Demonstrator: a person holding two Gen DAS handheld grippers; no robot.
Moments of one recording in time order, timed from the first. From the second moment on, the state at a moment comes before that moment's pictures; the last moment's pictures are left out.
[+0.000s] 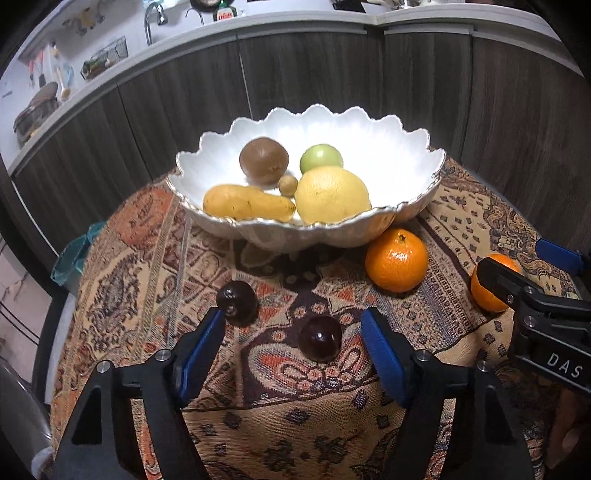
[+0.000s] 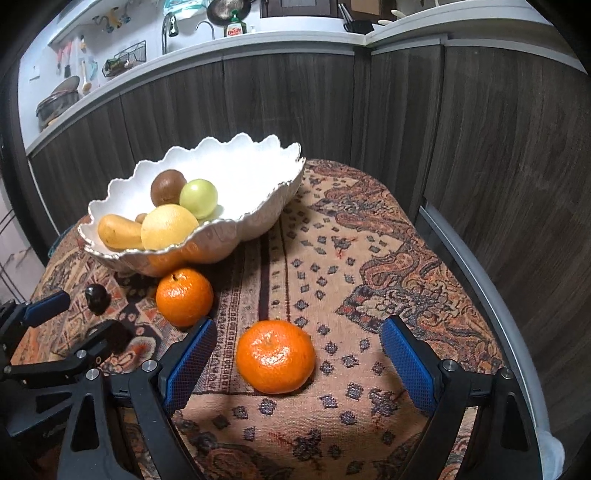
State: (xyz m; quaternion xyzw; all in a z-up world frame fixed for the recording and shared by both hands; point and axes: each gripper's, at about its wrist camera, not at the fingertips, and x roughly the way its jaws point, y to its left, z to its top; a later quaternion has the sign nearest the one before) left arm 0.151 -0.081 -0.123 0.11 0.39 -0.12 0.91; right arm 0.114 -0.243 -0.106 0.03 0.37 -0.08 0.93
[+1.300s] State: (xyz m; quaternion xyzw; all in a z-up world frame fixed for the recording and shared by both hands) left arm 0.158 -0.085 -0.138 0.08 0.43 -0.16 0.88; right arm 0.123 -0.236 -0.120 0.04 0.41 -0.03 0.91
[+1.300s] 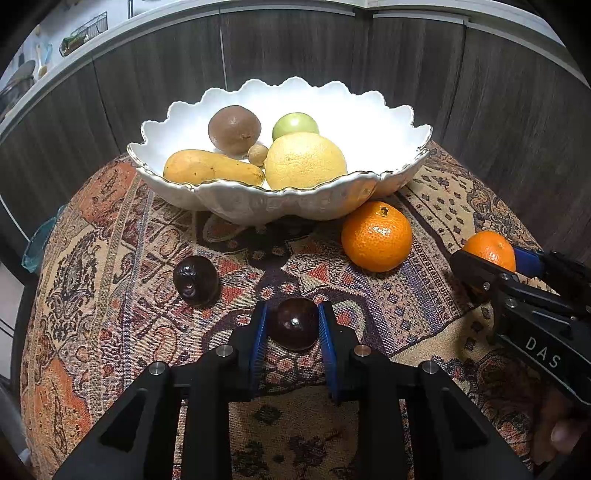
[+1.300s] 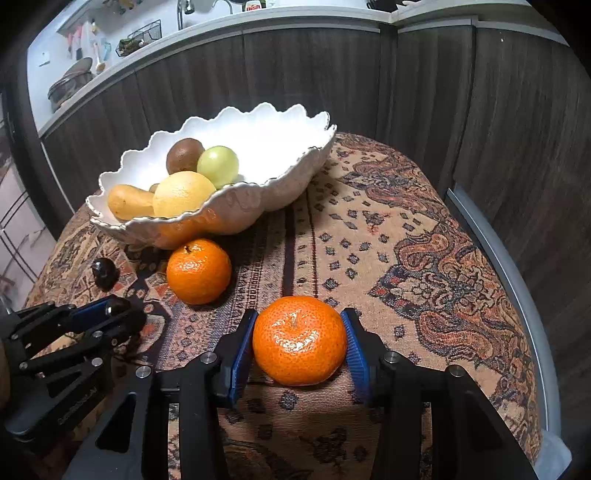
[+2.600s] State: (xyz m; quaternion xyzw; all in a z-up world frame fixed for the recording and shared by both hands) left arm 0.165 -0.076 -0.040 0.07 0.34 -0.15 0.93; right arm 0.120 -0.223 -0.048 0.03 0.33 -0.02 0.94
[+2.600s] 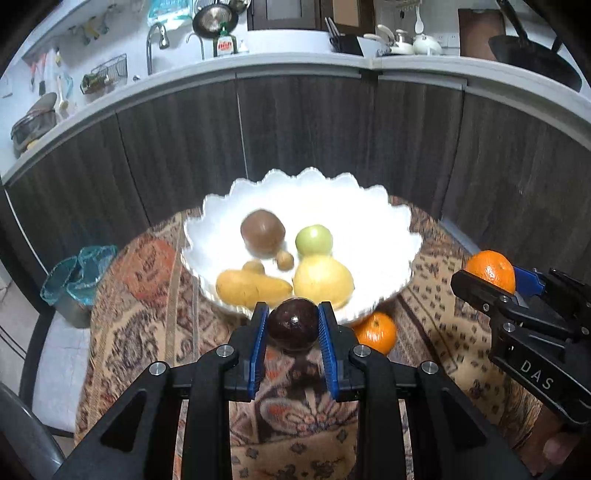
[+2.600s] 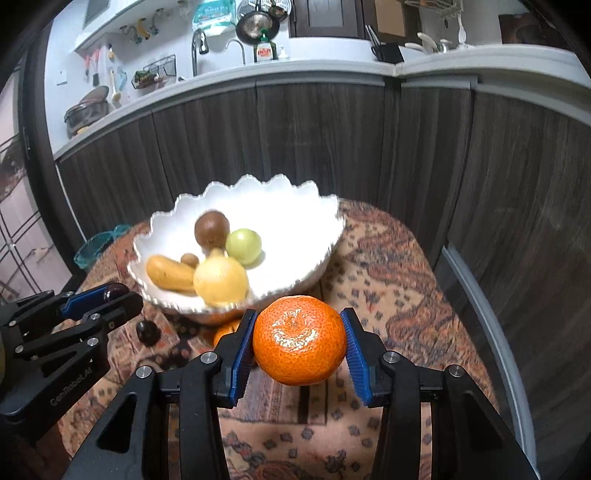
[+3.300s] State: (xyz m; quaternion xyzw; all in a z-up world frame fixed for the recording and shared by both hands) left arm 0.226 -0.078 -0.004 0.07 0.31 -0.15 0.94; right arm 0.184 -0.223 -0.001 0.02 0.29 -0.03 0.96
